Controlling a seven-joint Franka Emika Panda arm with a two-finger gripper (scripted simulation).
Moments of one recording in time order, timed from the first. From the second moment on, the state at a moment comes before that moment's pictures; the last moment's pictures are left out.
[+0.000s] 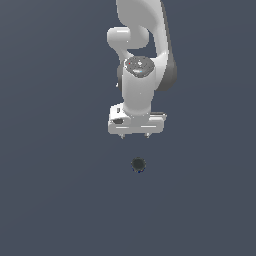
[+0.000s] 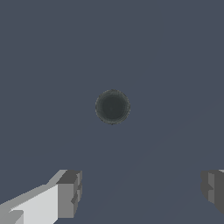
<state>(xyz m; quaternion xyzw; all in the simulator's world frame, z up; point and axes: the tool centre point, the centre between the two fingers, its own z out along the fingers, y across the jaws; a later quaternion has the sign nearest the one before) 0.001 0.028 0.176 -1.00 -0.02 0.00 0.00</state>
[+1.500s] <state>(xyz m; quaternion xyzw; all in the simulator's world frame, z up) 0.023 0.060 0.138 -0.99 -0.13 0.00 0.01</state>
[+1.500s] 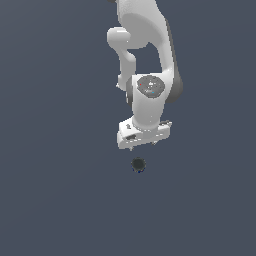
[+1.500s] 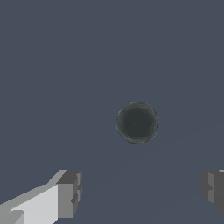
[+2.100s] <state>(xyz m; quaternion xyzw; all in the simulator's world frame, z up) 0.049 0.052 0.082 -0.97 -0.26 0.00 0.00</state>
